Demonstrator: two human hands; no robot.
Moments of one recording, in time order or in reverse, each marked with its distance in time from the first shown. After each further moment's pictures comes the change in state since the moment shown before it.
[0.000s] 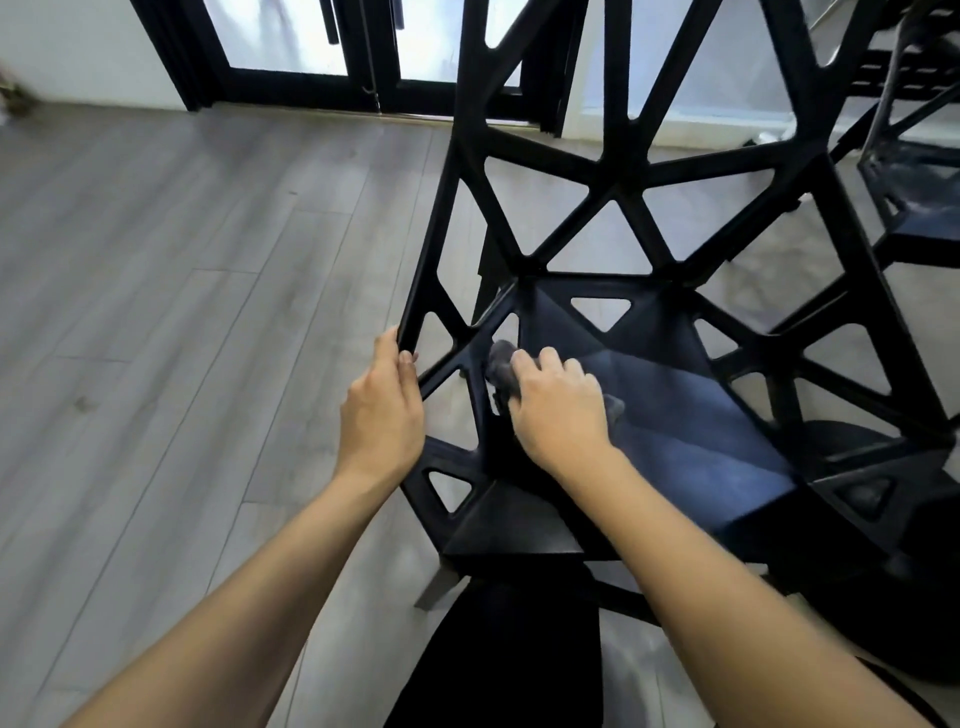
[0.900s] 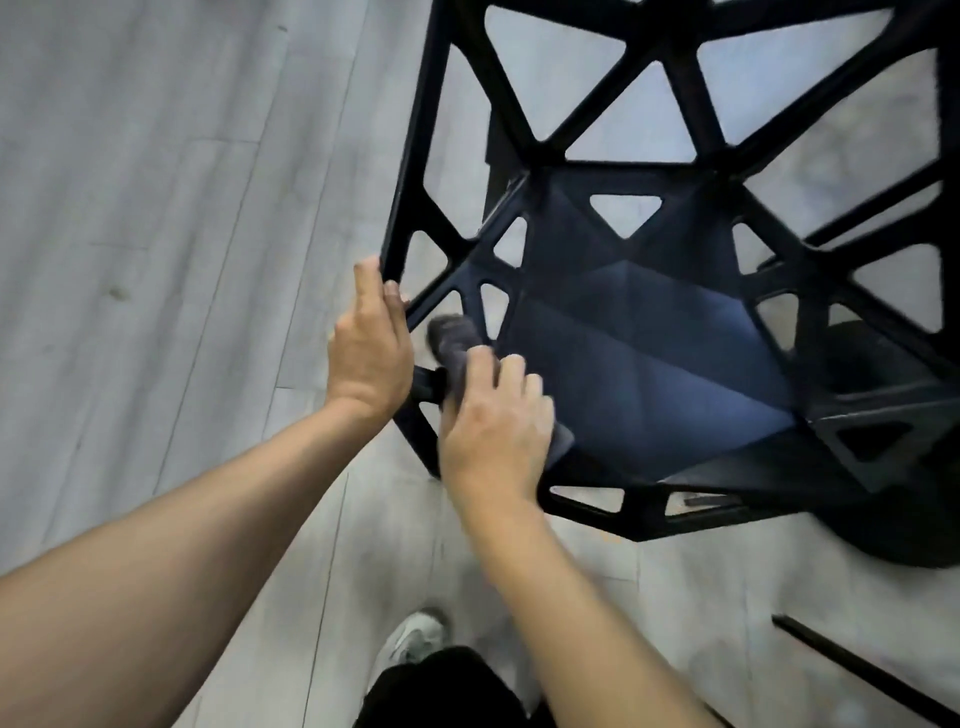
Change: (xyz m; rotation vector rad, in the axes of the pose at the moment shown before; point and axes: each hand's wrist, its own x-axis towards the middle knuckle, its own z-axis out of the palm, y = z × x) left_hand 0.001 0.016 -0.001 0.196 -0.070 -0.120; right_hand -0.081 -0.077 -0.034 0.186 0.026 0.299
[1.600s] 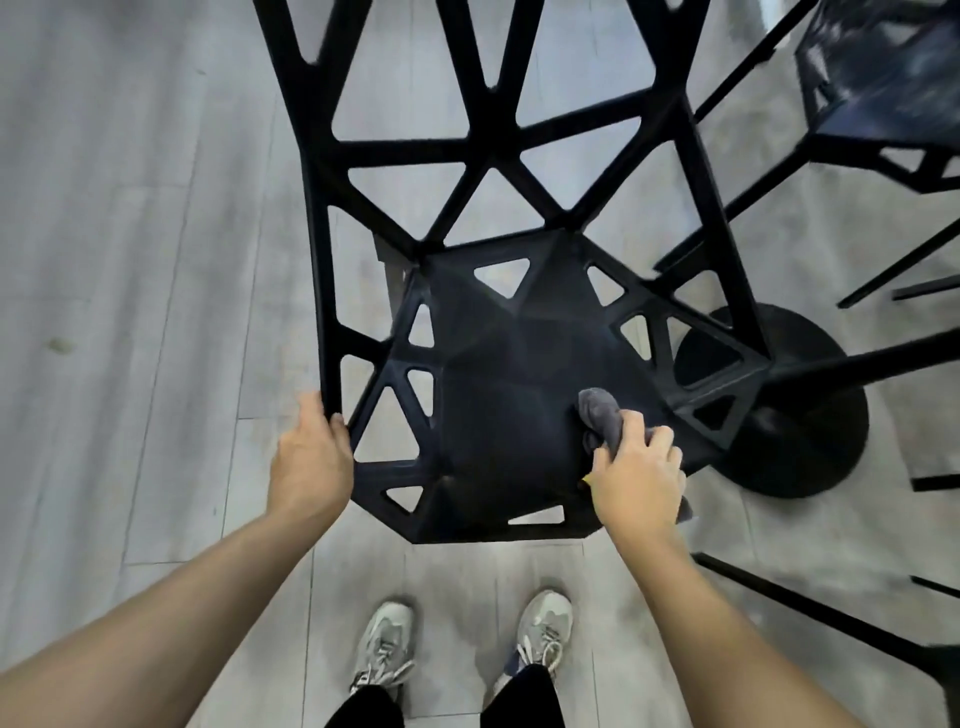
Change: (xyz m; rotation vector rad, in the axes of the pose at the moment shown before) left_hand -0.073 0.017 -0.068 0.117 -0.329 -0.304; right_hand -0.021 0.175 -0.100 -0.128 -0.235 0.453
